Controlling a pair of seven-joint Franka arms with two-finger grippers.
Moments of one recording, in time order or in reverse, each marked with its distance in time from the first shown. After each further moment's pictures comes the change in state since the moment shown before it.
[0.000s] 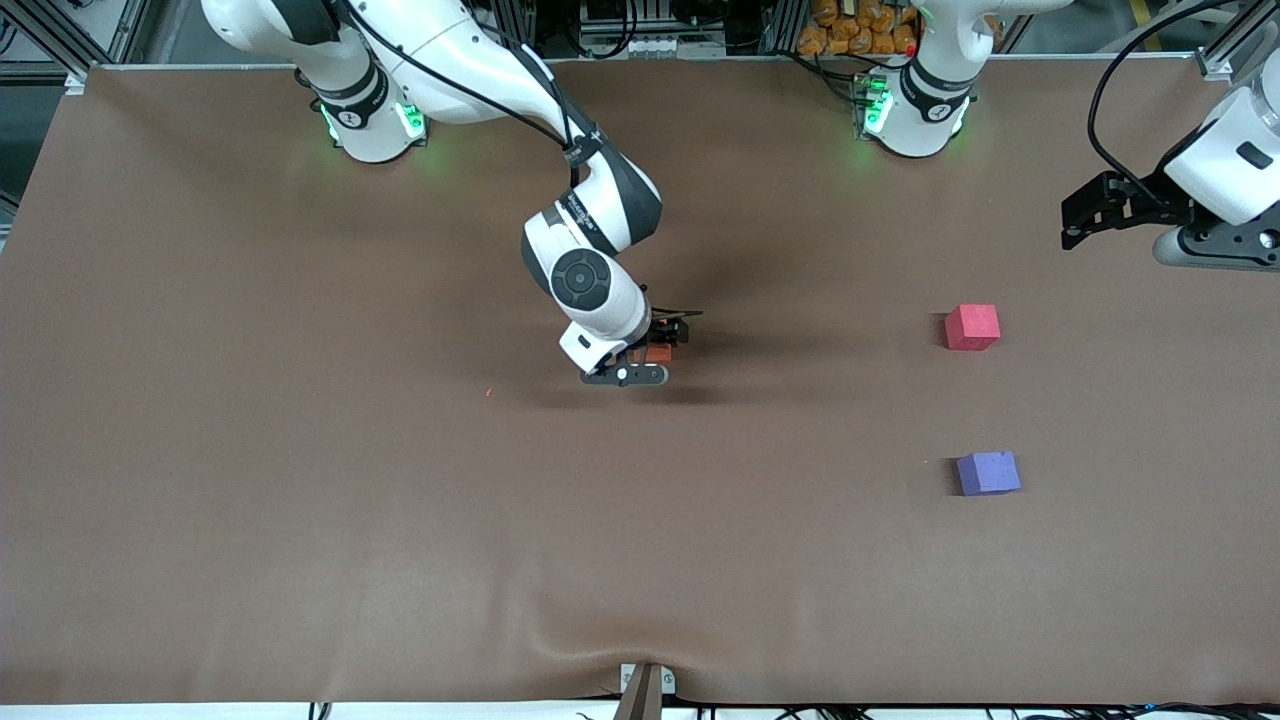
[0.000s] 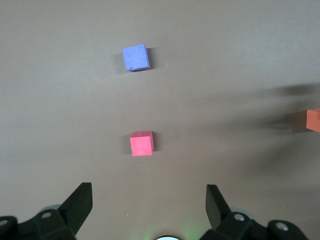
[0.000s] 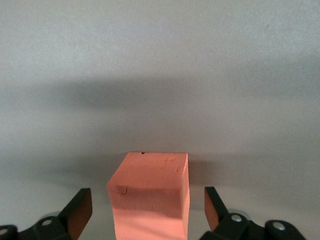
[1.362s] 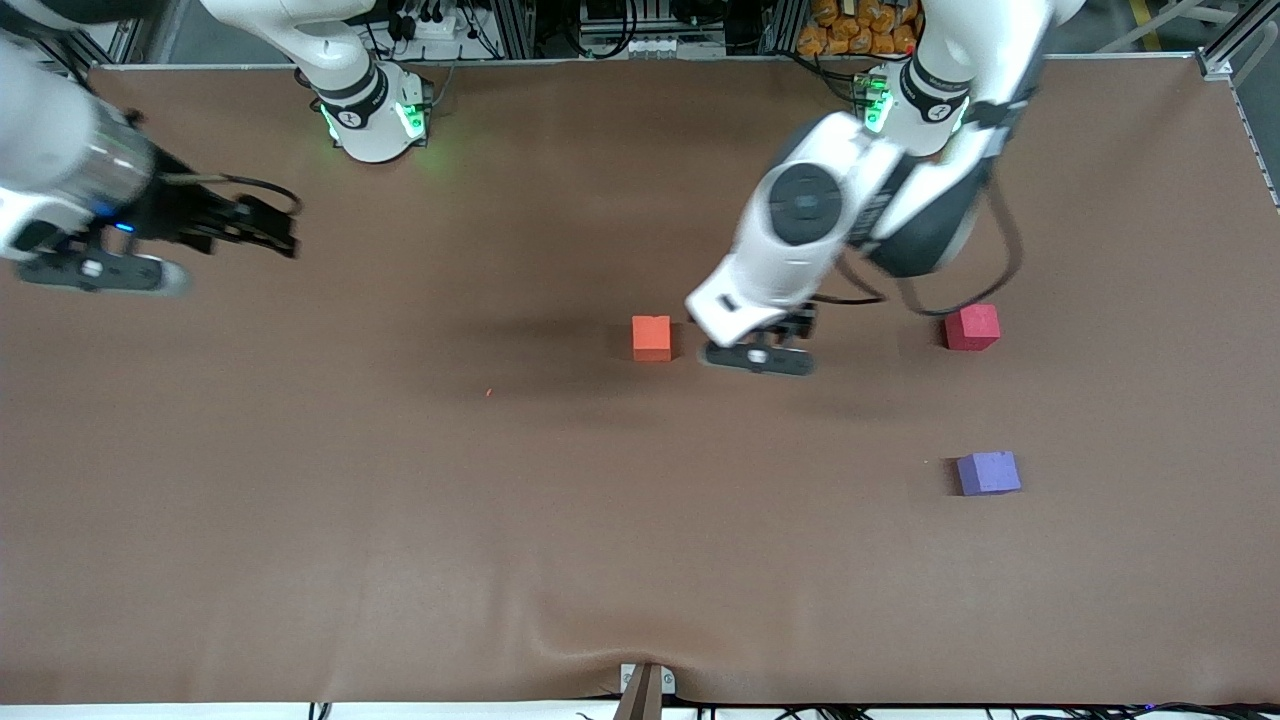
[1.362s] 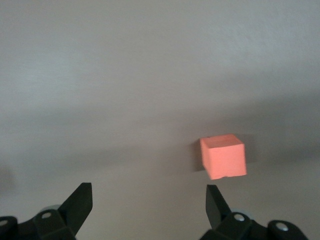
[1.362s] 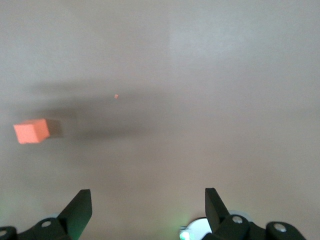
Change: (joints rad) left arm -0.496 0.468 -0.105 -0.016 0.011 0.469 -0.560; right arm -0.766 -0.663 0.164 0.113 -0.352 -0.926 -0.357
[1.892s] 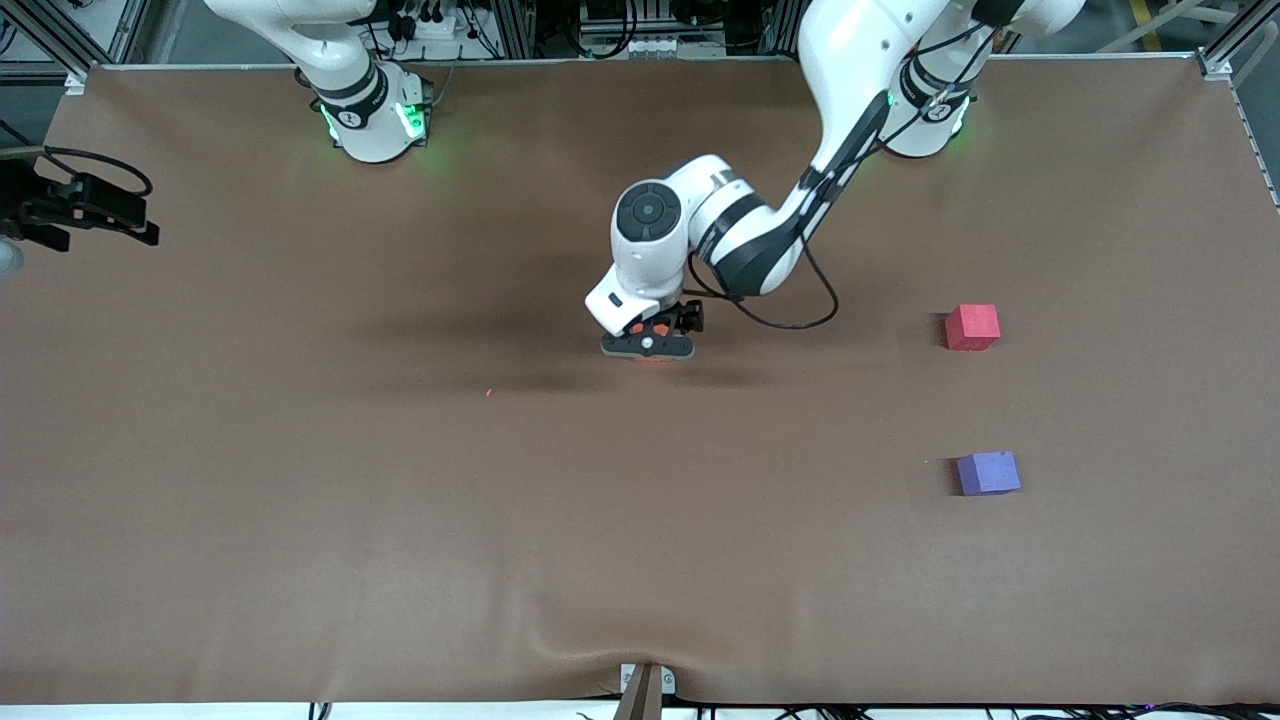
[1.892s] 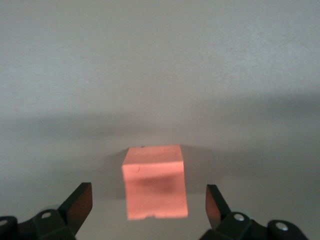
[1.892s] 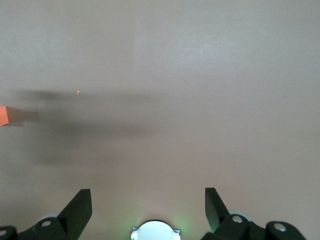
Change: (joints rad) left arm -0.154 0.213 0.003 -0.004 0.096 0.266 -0.289; right arm -0.064 -0.019 -0.110 0.000 -0.045 -0.009 -0.273
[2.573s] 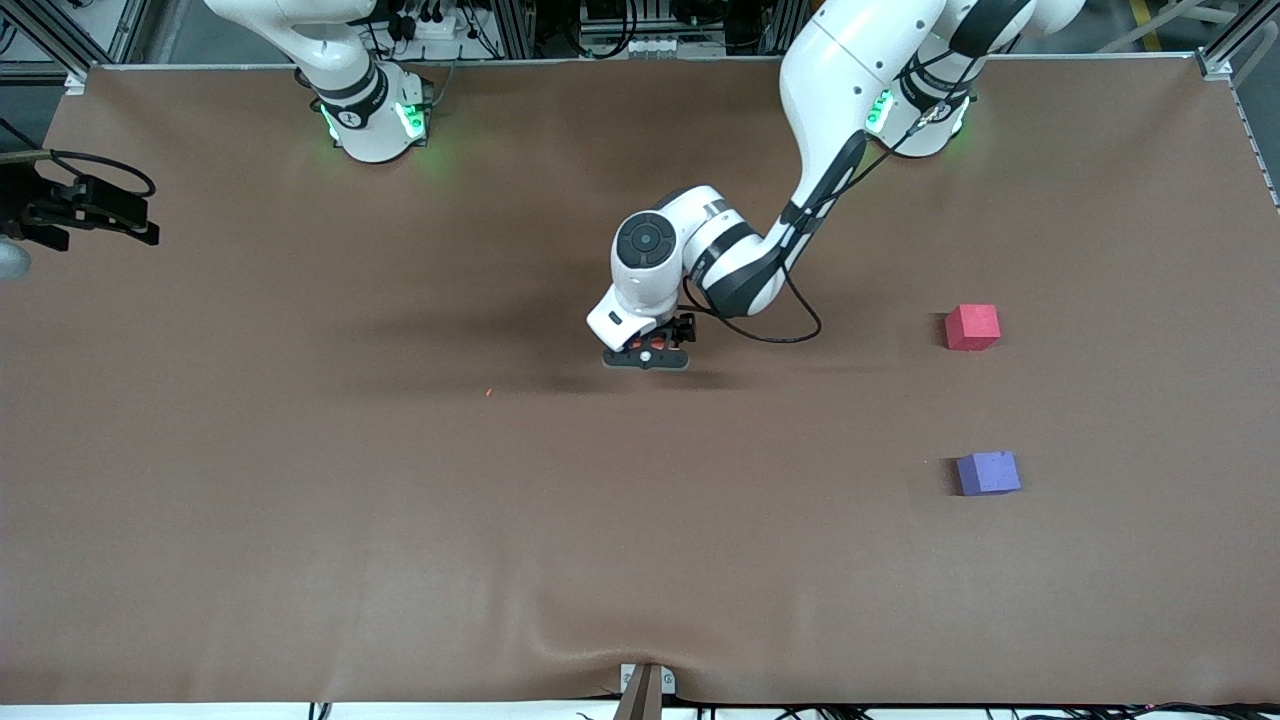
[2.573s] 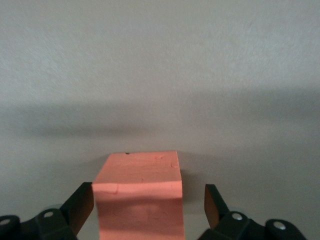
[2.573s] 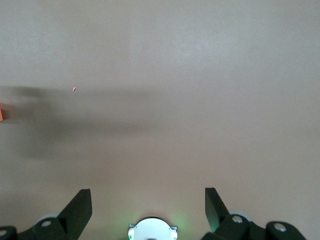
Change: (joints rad) left arm -0.016 0.086 0.001 0.000 0.000 0.068 -0.034; right arm 0.000 0.000 -0.005 -0.009 -0.009 -0.006 -0.002
